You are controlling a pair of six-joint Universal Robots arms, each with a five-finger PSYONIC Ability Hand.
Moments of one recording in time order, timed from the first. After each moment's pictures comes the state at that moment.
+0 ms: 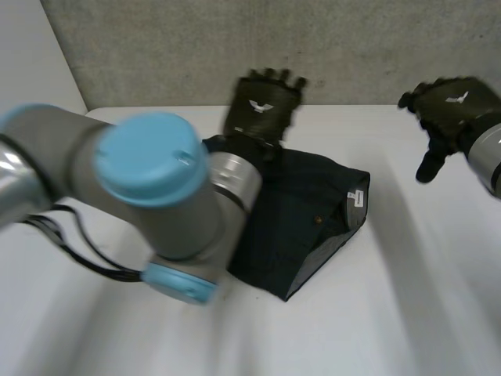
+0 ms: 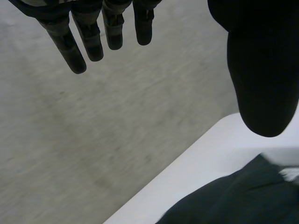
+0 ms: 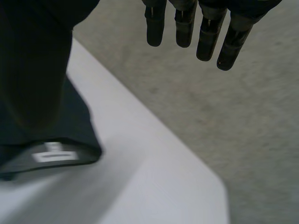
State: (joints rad) left arm 3.91 -2.12 -1.13 3.40 -1.70 3.39; right arm 1.82 -1.40 1.38 0.20 1.49 2.68; left_hand 0.19 0.20 0.22 0.21 0.05; right_hand 0.20 0.23 0.21 0.24 0.07
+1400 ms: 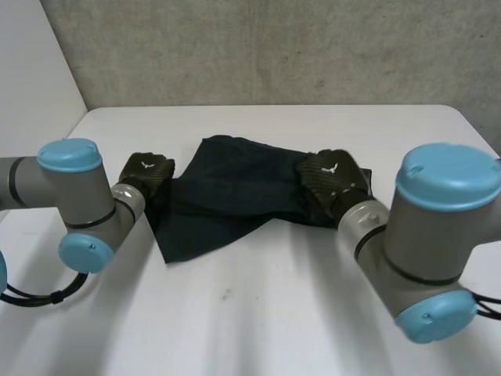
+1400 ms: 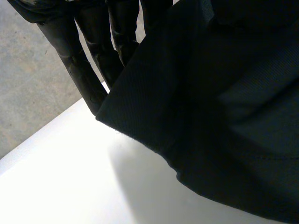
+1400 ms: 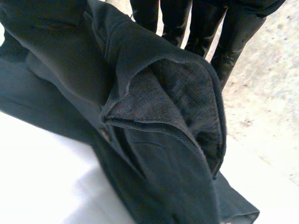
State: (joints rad) left arm 4.40 -2.35 -1.23 3.33 -1.48 3.51; right arm 2.15 -1.16 1.49 -0.15 1.56 2.87; left_hand 1.14 1.19 1.19 1.20 0.97; right_hand 0.90 1.16 1.14 1.18 0.95
